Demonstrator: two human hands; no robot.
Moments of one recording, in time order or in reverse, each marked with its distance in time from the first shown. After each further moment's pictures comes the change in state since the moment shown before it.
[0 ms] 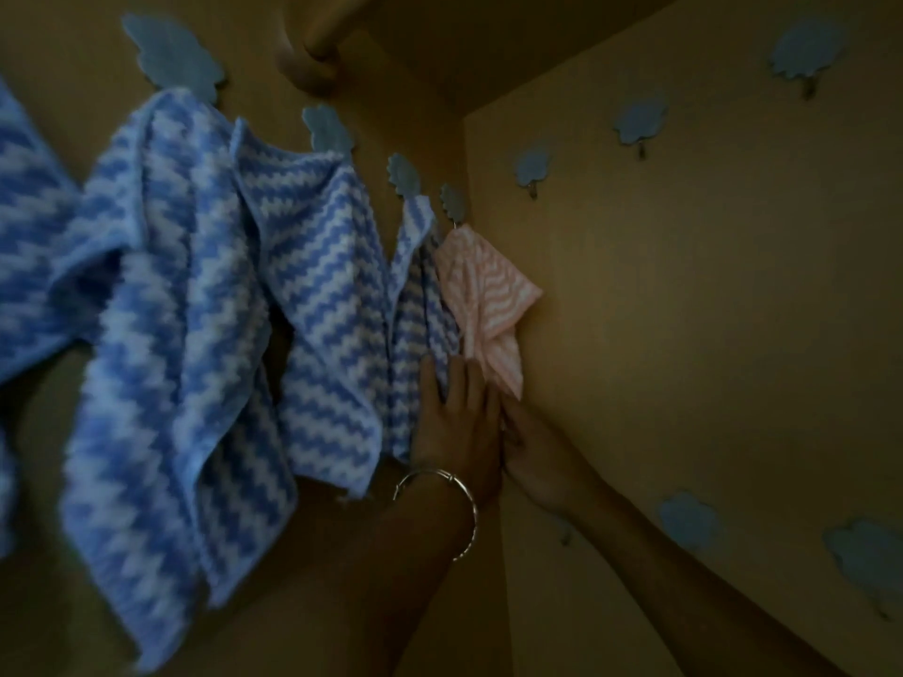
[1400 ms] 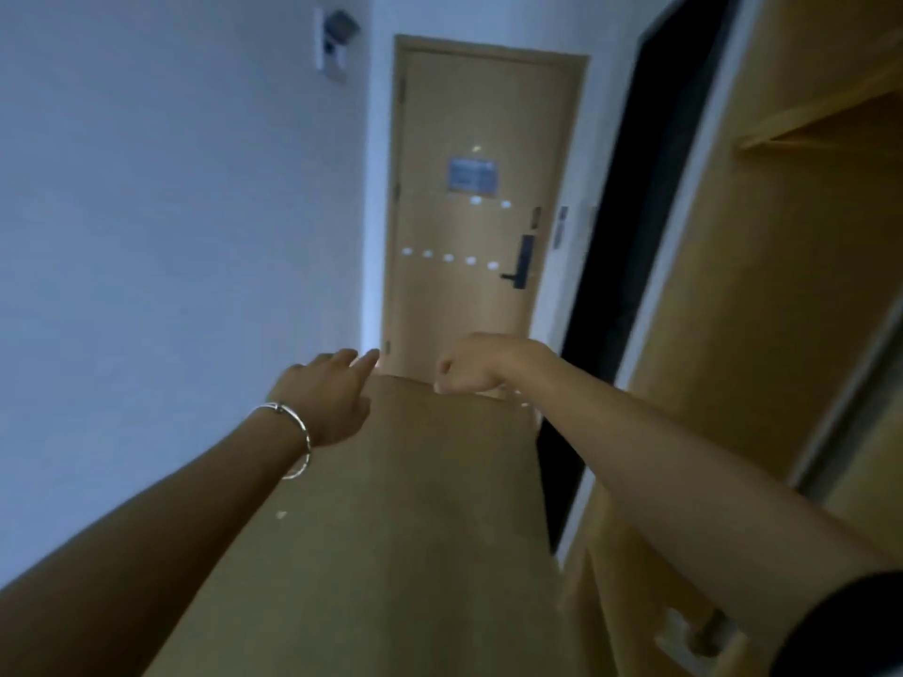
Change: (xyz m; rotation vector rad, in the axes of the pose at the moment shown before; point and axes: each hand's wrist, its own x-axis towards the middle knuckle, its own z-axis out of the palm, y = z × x) left_hand -0.817 -0.274 -0.340 0.066 -0.852 -1.022; right_hand -0.437 -0.657 0.258 -0.375 -1.249 -0.930
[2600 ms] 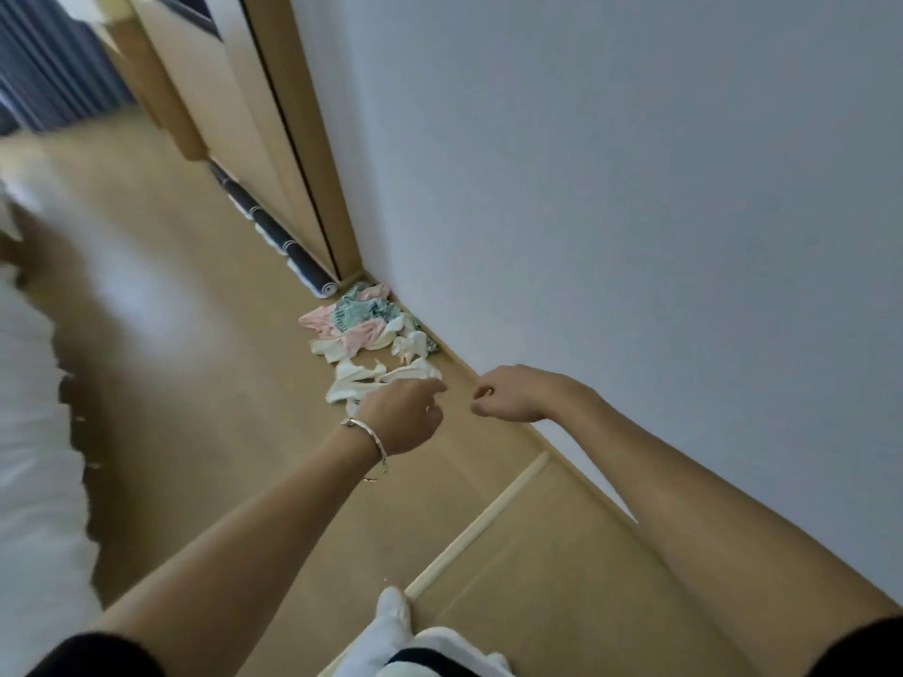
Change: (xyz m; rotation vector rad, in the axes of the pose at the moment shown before) left_hand -0.585 -0.134 0.093 -0.185 0.042 -2.194; right_hand -0.131 -0.712 0.177 -0.646 -0.398 -1.971
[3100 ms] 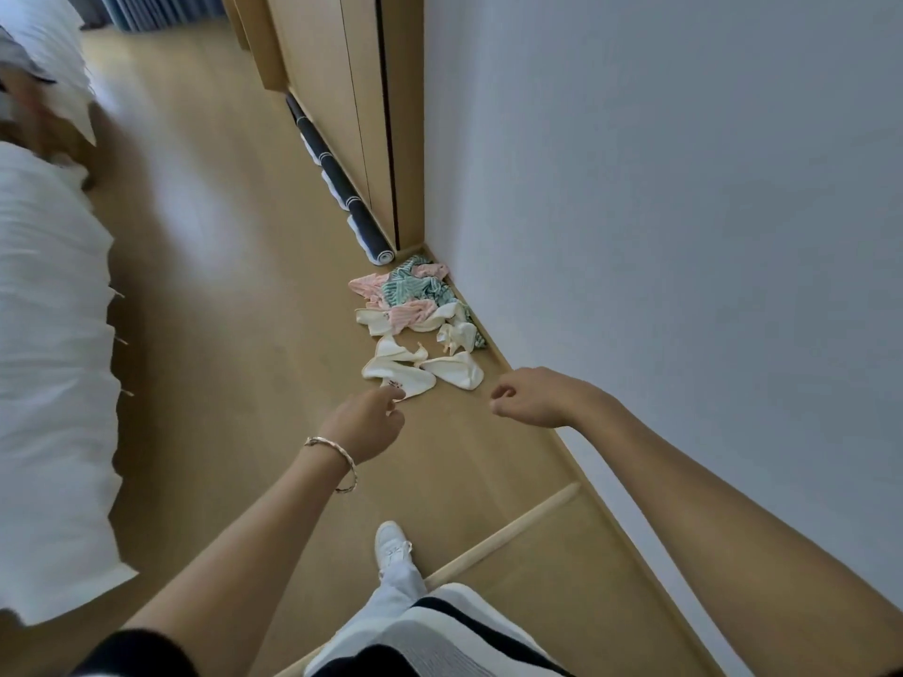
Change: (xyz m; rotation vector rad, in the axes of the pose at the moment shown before) left_hand 0.040 -0.164 0.000 -0.308 0.003 -0.454; right_hand 0.138 -0.065 -0.043 -0.049 -0.095 -0.068
